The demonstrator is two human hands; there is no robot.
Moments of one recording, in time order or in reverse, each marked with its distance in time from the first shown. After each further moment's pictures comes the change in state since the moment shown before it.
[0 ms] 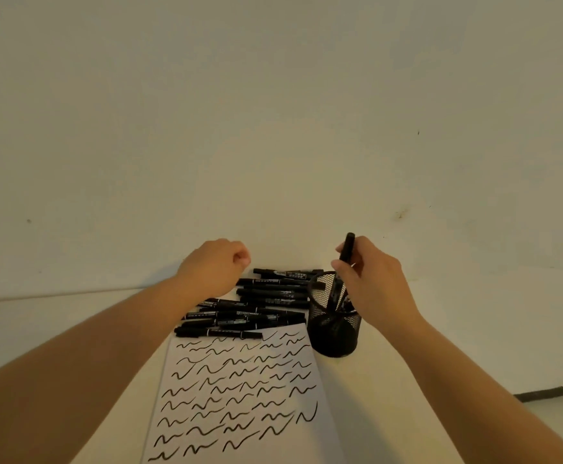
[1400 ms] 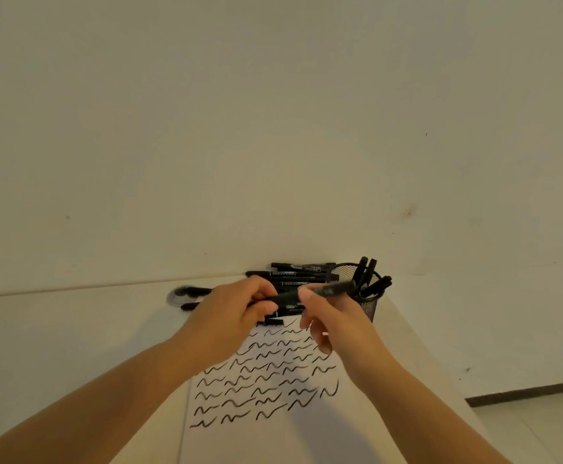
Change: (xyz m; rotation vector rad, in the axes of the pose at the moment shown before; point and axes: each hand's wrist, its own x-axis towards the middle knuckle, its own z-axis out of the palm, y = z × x) left_hand -0.110 0.009 -0.004 -0.304 0.034 0.211; right_hand -0.080 -0.058 0.038 0.690 -0.317 0.376
